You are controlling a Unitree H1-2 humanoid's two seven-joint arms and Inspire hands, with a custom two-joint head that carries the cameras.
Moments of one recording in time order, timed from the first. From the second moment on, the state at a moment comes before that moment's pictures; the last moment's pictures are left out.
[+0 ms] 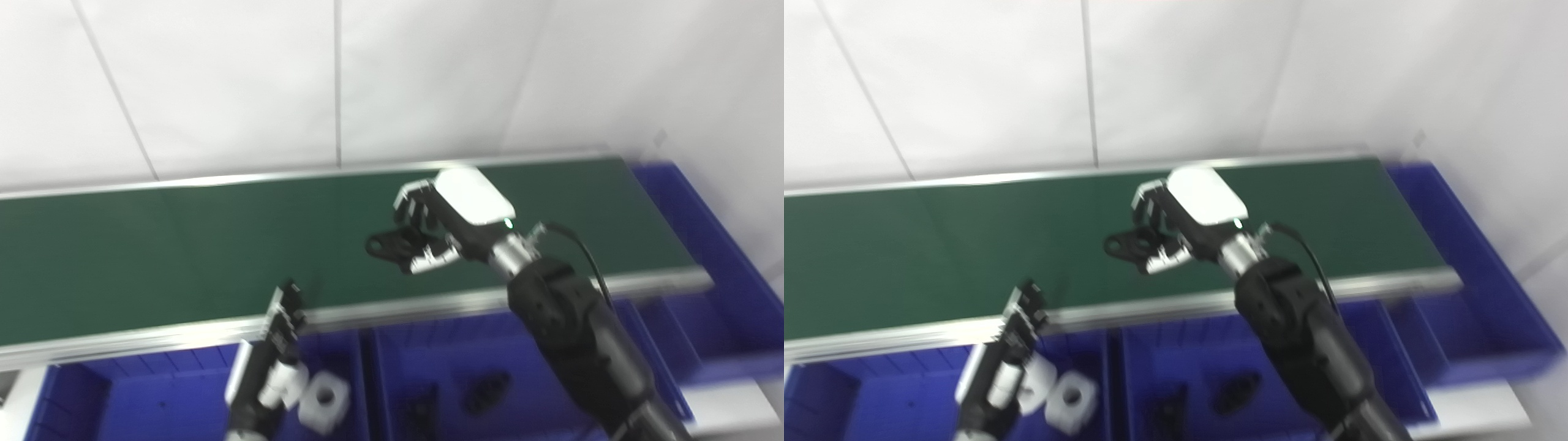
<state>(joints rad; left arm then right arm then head) 0.18 -0.07 -0.24 -0.04 -0.06 -0.11 -0.12 -0.26 -0.38 0.28 -0.39 -0.81 0.24 0.40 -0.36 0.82</state>
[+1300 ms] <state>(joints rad) 0.16 -0.05 -0.20 -0.19 -0.12 0.04 -0.13 0.06 -0.52 0.15 -0.42 -0.87 0.27 0.50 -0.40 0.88</state>
